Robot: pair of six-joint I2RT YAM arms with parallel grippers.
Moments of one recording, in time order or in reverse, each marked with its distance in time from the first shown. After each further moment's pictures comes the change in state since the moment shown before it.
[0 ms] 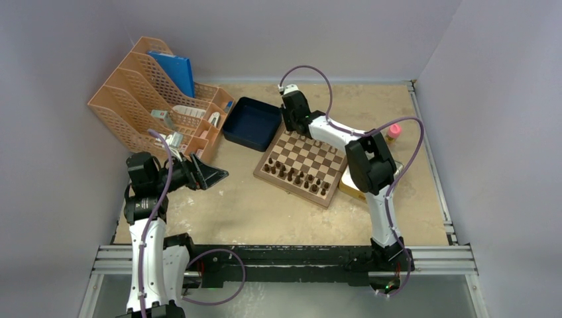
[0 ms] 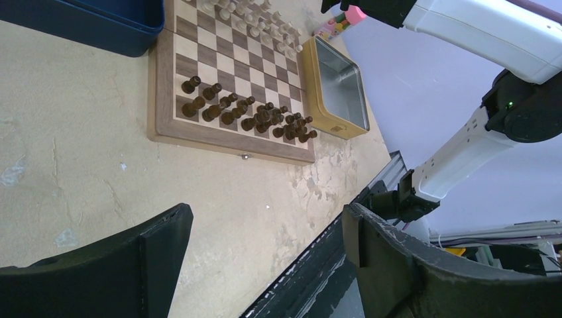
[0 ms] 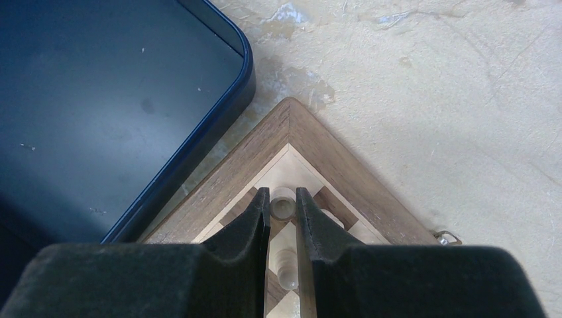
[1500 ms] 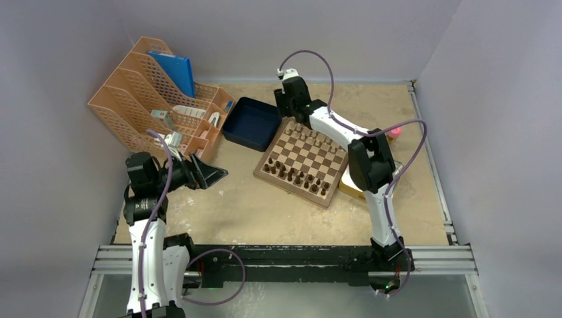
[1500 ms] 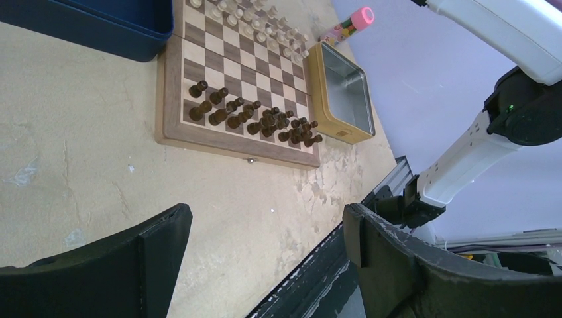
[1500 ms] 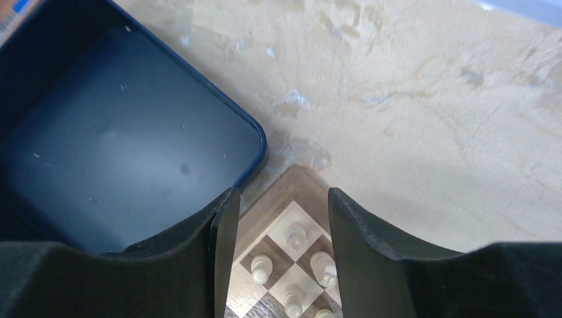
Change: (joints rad) left arm 0.000 -0.003 0.001 0.001 -0.026 0.000; right arm -0.018 0.026 0.163 -0.032 -0.026 0.000
